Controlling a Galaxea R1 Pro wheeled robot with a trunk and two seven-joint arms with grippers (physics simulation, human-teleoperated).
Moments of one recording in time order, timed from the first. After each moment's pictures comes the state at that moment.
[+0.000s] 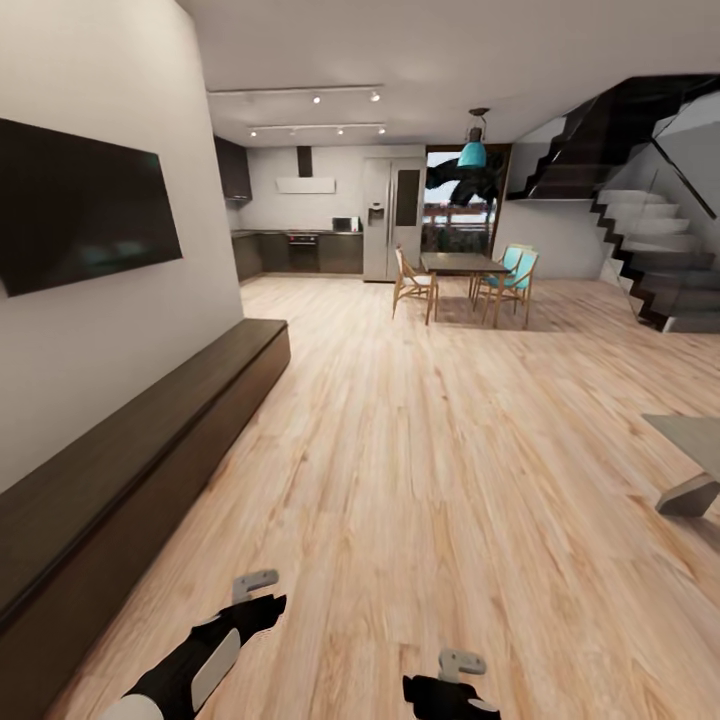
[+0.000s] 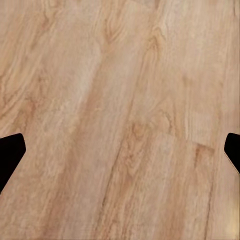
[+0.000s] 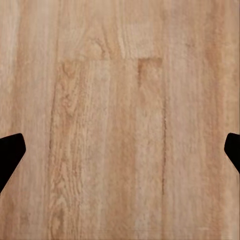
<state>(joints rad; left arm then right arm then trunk) -0.52 0.03 -0.31 -0.47 0.56 0.15 0.09 -0.34 0.06 0.43 -0.50 -0.56 0.12 -0.17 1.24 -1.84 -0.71</state>
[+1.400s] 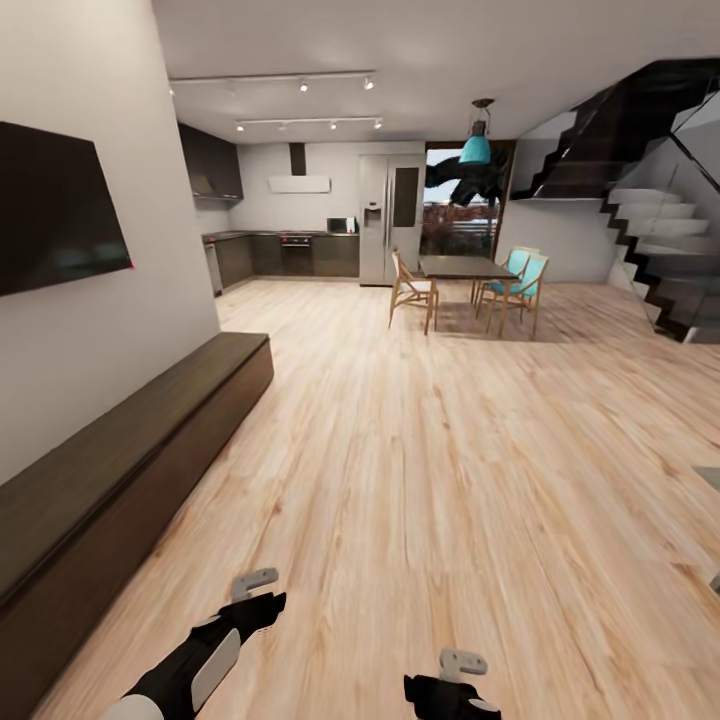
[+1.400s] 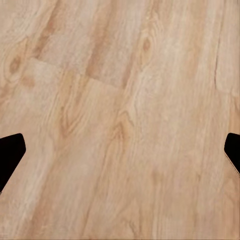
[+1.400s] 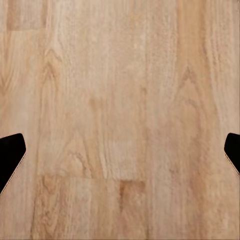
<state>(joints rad) -0.52 0.03 -0.31 -0.47 0.56 0.13 0.09 -0.34 0.06 0.43 -0.50 -0.56 0.12 -0.17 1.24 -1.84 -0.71</state>
